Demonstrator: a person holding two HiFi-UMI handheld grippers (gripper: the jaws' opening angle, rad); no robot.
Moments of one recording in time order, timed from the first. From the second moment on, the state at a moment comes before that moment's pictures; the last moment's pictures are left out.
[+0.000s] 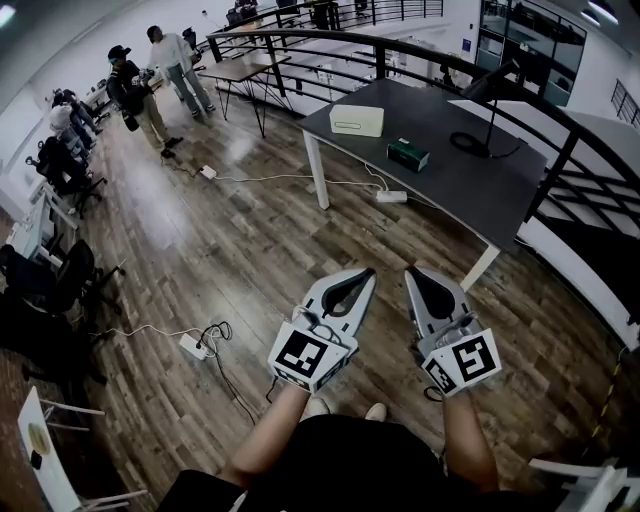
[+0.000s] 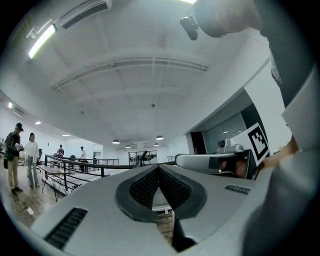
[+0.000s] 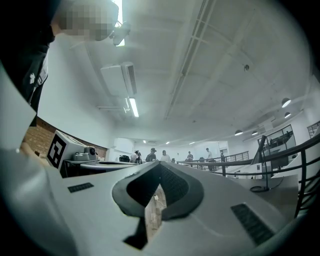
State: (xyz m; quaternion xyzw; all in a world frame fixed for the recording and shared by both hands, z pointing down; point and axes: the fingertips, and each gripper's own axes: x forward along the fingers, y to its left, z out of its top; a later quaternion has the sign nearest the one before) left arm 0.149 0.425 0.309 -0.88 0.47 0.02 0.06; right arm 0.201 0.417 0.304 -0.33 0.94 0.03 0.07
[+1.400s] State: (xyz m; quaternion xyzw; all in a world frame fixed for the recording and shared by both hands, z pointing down) left arm 0.069 0.267 0.339 -0.88 0.48 -0.01 0.04; right arm 0.109 0.260 0.340 -0.31 0.95 0.01 0.04
